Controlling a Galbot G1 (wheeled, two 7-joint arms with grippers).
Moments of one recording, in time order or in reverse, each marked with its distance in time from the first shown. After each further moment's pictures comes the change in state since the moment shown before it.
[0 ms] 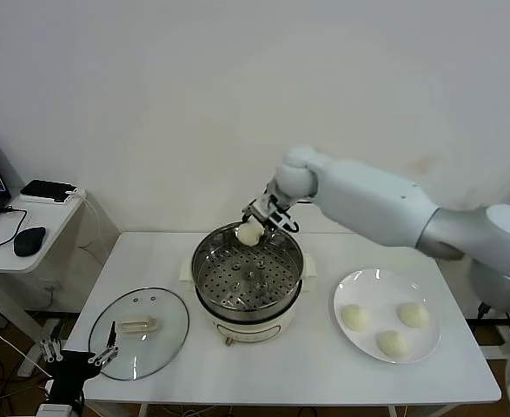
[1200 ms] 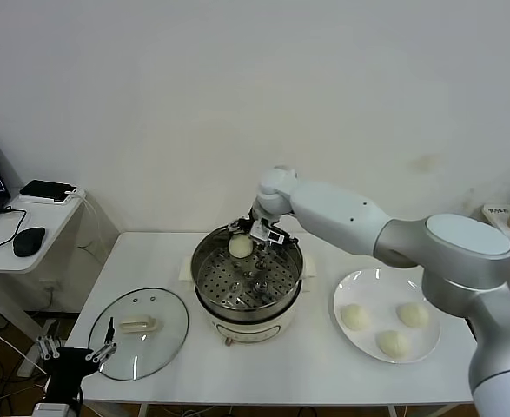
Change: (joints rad) left arm 0.001 -0.013 -0.009 -0.029 0.002 0.004 0.000; right arm -0.027 0.103 -0.043 -0.156 -0.231 0.271 0.104
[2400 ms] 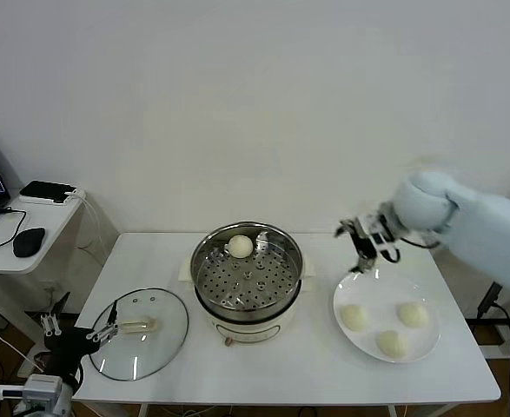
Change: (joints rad) left arm -0.086 0.128 -0.015 -0.001 -0.142 0.098 0.028; right arm -0.154 -0.829 0.244 0.727 0.392 -0.773 -0.188
